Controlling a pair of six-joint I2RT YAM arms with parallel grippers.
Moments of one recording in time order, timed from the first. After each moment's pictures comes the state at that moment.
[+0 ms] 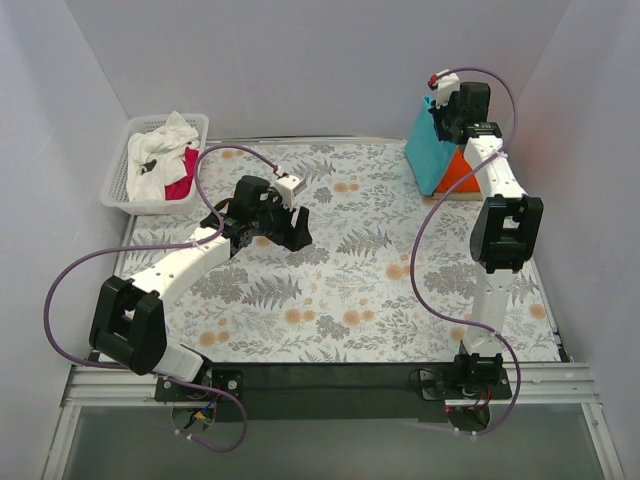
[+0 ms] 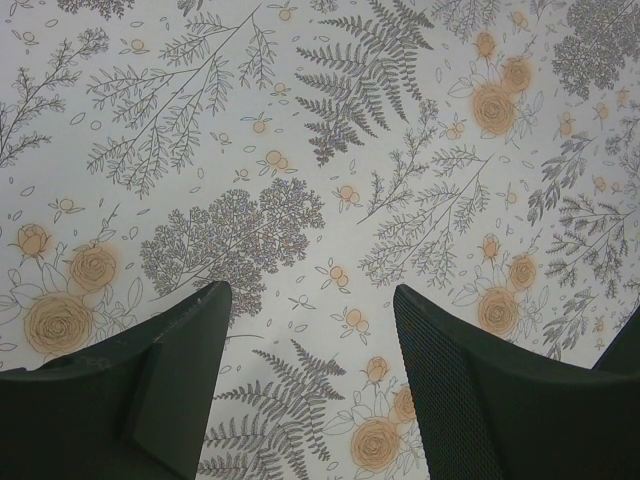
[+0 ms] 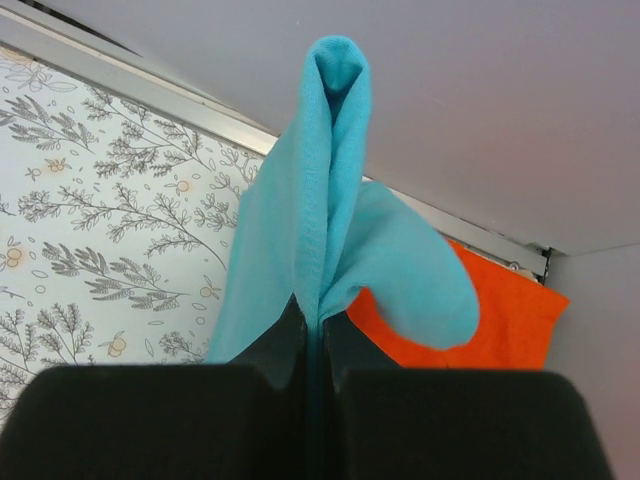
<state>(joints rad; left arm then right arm) -0.48 1.45 1.04 -0.26 0.38 -0.03 0.03 2.20 2.07 -0.34 -0.19 -0.38</state>
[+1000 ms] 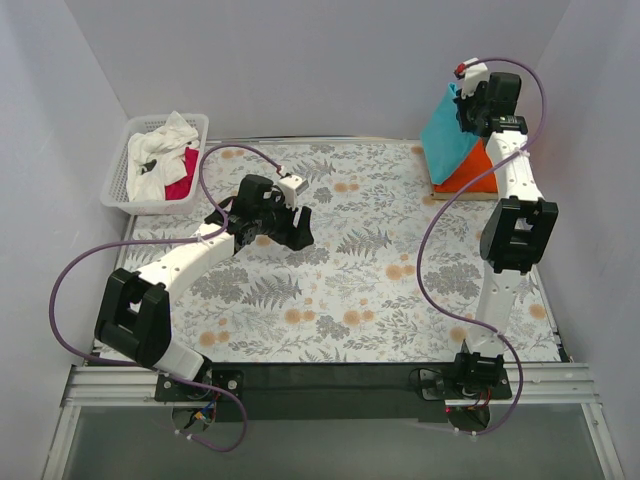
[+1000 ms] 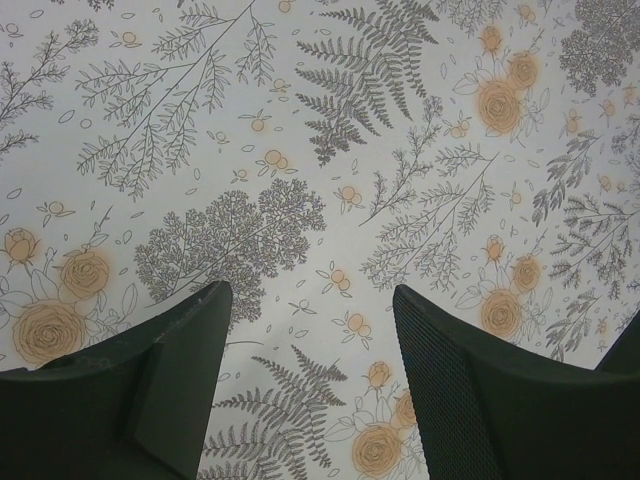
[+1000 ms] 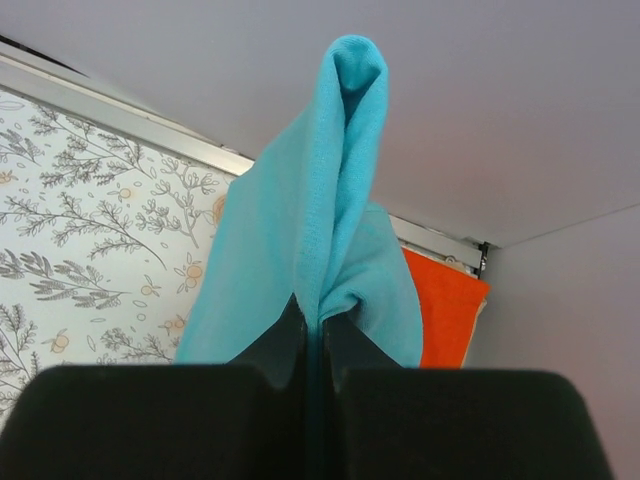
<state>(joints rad) -0.48 1.50 1.06 -0.26 0.39 -0.03 -0.07 2.20 2.17 -0.40 -0.26 -0.40</state>
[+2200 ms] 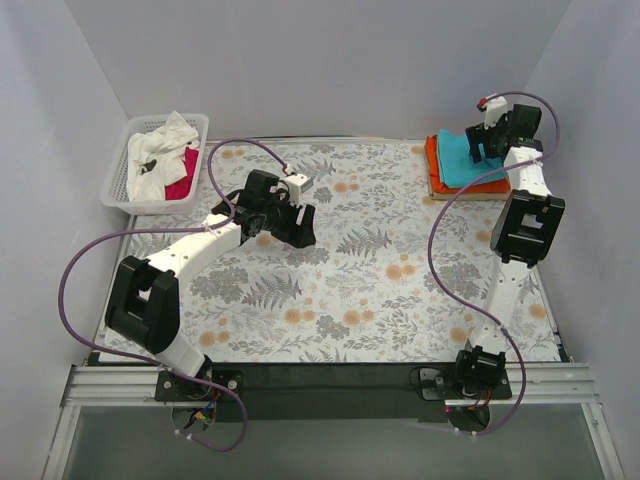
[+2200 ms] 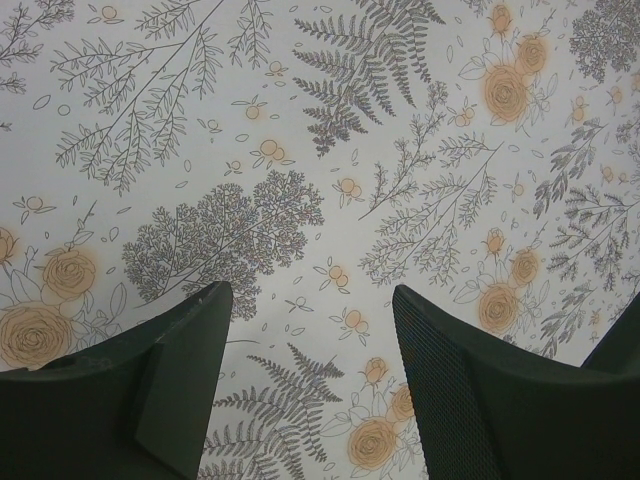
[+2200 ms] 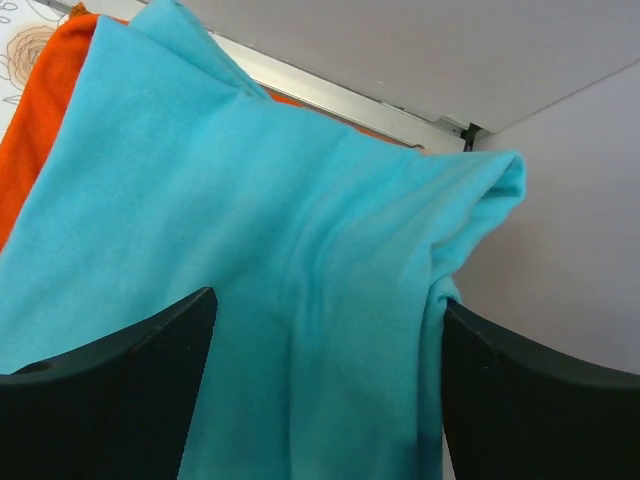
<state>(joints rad) -0.48 1.58 1.15 -0.35 0.40 -0.02 -0.24 2.41 2.16 -0.35 -0.32 -0.54</state>
